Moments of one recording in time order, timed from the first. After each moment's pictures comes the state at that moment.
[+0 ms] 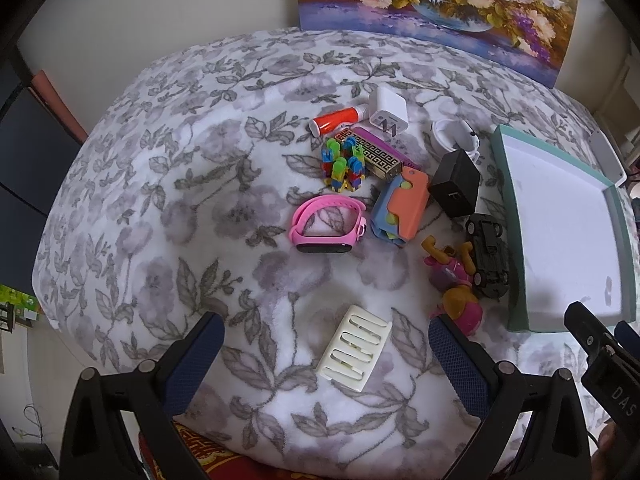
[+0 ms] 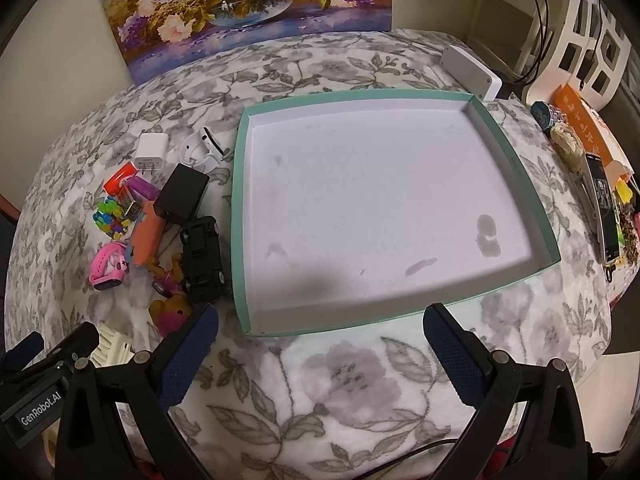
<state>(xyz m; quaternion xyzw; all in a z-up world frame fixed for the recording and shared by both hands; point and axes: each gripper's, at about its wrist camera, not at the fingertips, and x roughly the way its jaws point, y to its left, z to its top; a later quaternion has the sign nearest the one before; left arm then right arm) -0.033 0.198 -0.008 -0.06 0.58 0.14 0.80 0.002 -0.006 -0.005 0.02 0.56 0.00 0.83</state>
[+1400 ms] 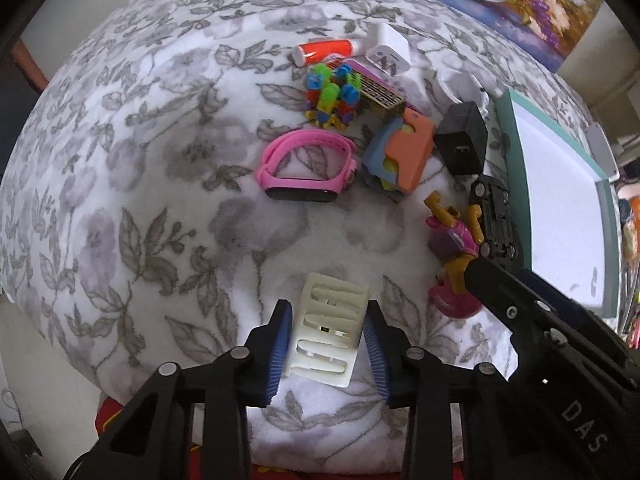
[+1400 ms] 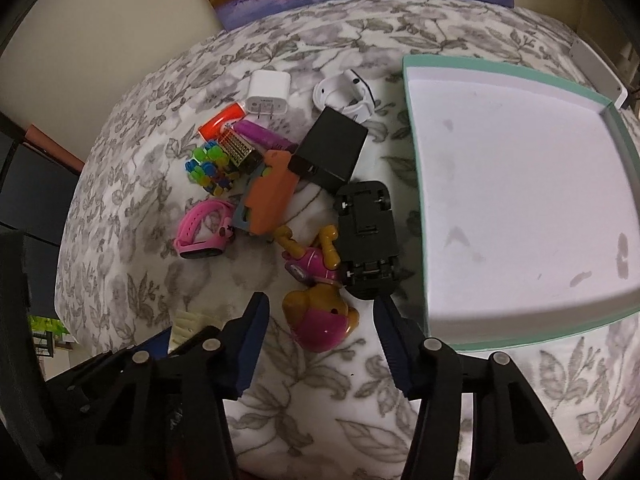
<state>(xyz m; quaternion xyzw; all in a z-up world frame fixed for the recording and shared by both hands) -0.026 0.215 -0.054 -0.14 0.64 0.09 0.75 0.024 0.080 -0.040 0.05 0.61 0.16 0.77</state>
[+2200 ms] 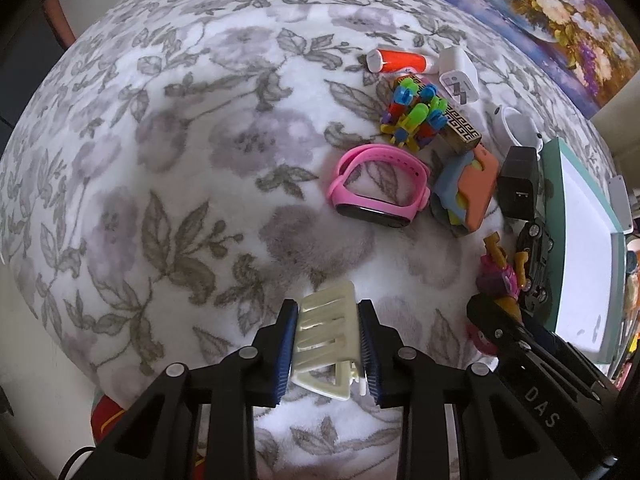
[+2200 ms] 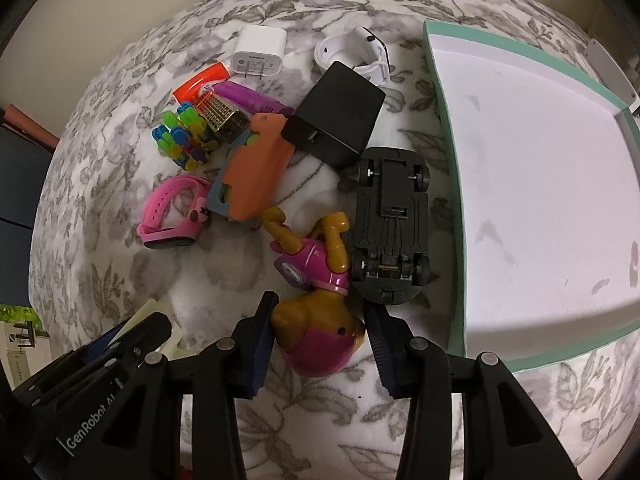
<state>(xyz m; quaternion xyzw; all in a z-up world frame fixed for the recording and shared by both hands) -0.033 0.289 -0.072 -0.19 0.63 0.14 0.74 0.033 0.105 -0.073 0.01 0.64 0.14 0.76</state>
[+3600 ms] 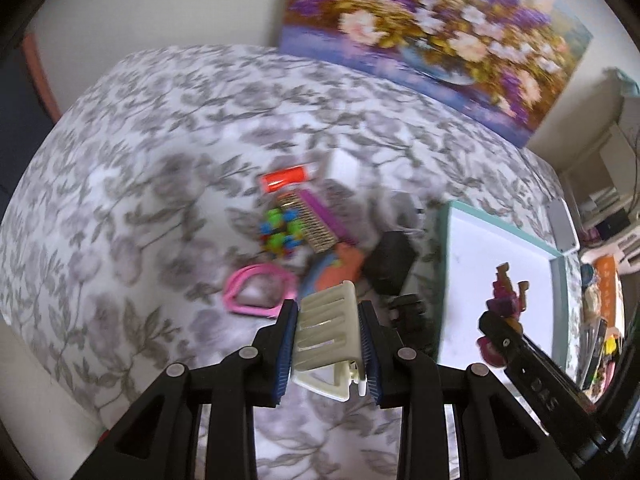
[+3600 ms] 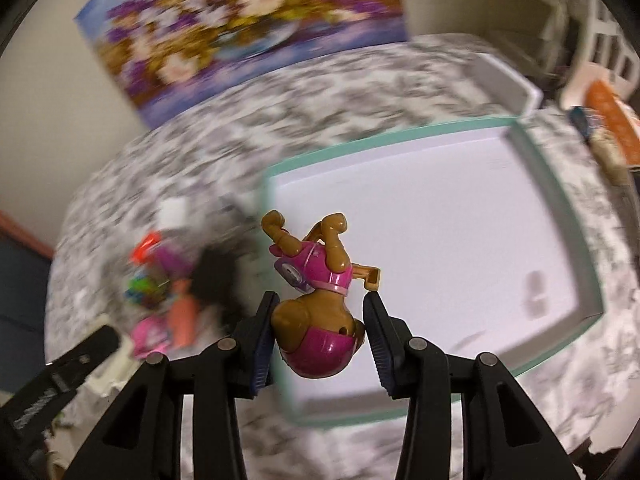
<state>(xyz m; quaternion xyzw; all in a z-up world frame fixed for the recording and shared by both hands) 0.022 0.195 0.027 -0.14 0.55 0.09 0.82 0.066 -0.021 -0.001 0.11 0.55 0.03 0.83</state>
